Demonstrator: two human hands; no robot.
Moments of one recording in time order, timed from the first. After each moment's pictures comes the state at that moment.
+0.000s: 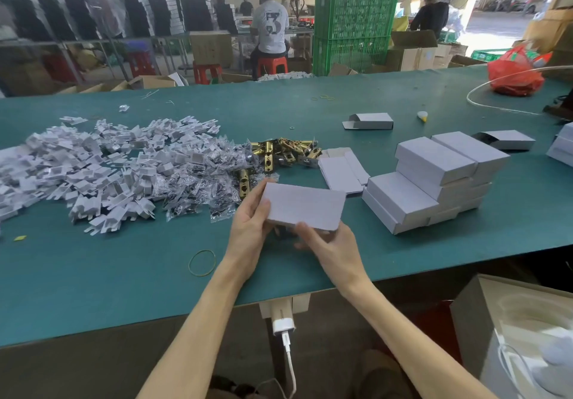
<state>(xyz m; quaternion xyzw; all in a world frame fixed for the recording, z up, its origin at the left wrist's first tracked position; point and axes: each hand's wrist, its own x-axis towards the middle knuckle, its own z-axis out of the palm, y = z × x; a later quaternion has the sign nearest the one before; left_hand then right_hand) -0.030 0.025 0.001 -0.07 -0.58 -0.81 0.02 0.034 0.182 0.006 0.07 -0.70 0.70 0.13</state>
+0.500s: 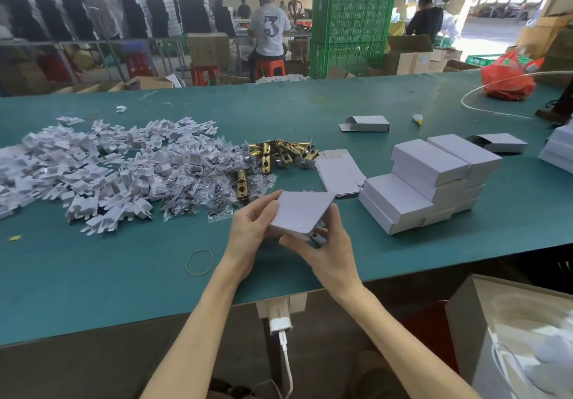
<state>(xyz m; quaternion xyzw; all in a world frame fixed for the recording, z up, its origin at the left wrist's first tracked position) -0.023 0.025 0.006 -0.07 -0.65 -0.75 0.02 0.035 0.179 0.004 0.10 -0.75 0.63 0.19</state>
